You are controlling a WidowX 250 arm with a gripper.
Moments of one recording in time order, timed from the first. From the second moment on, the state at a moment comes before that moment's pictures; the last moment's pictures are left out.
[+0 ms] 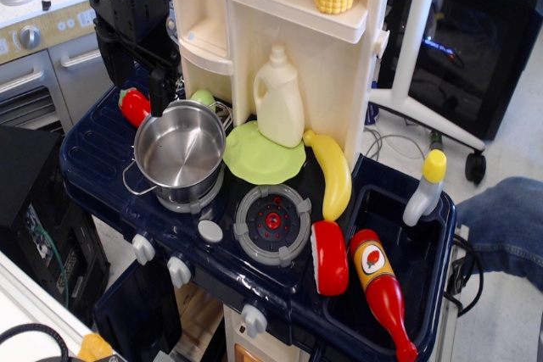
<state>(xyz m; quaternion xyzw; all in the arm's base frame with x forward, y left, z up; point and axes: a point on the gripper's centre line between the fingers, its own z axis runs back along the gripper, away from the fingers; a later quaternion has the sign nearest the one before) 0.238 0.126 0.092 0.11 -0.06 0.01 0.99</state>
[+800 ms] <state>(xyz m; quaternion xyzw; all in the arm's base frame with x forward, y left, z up) 0.197 0.010 0.111 0.10 -0.02 0.18 0.98</state>
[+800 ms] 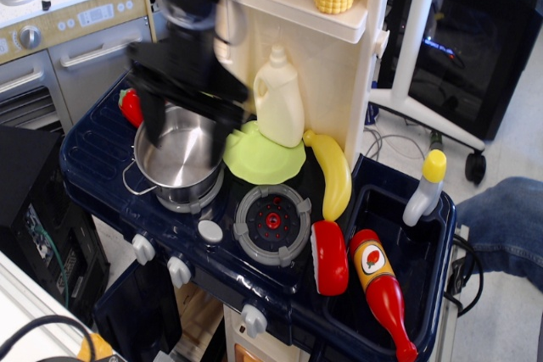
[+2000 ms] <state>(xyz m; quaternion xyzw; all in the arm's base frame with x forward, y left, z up) 0.246 -0.105 0.054 0.08 -0.09 0.19 0.98</state>
